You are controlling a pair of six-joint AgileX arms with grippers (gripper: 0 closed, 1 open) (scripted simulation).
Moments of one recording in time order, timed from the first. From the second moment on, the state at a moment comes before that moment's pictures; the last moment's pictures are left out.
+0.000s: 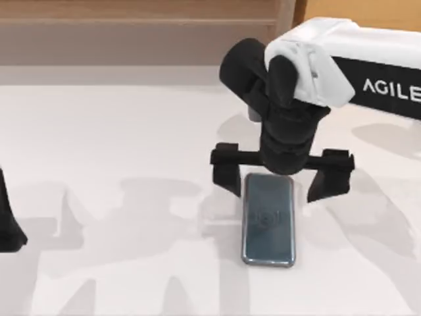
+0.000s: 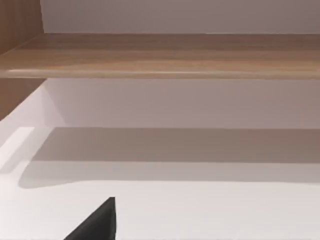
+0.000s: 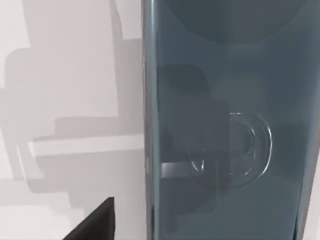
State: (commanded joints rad) left arm 0.00 0.00 0.00 0.00 0.00 0.00; right arm 0.67 2.05 1.58 -1.08 0.02 0.77
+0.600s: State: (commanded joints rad) left arm 0.00 0.00 0.00 0.00 0.00 0.00; right arm 0.67 2.12 1.49 -0.91 0.02 0.77
